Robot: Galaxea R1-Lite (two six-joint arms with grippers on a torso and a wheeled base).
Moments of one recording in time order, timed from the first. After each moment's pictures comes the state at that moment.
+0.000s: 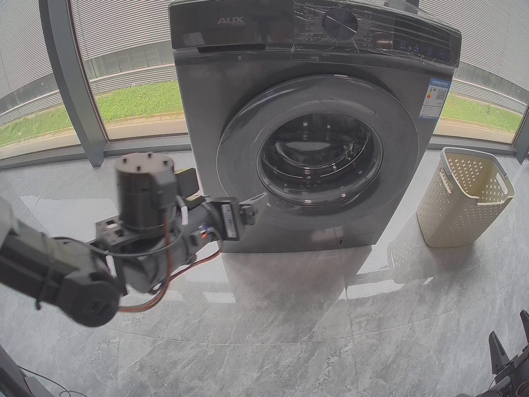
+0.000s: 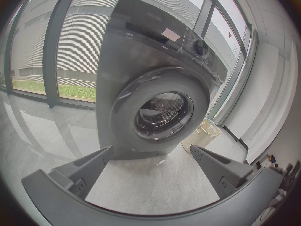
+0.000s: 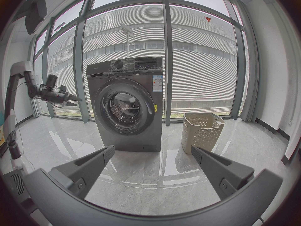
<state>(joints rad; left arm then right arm) -0.66 1.76 -0.82 -0.75 0.23 -0.30 0.00 0.02 -0.02 0.00 0.02 -0.01</state>
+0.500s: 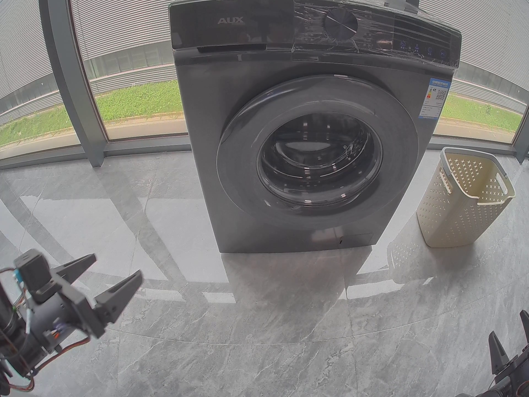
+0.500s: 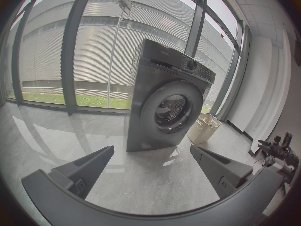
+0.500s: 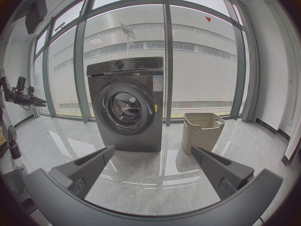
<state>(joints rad) -0.57 1.04 -0.23 -0.67 0.20 -0.19 0.00 0.02 -0.02 0.00 0.02 -0.01</state>
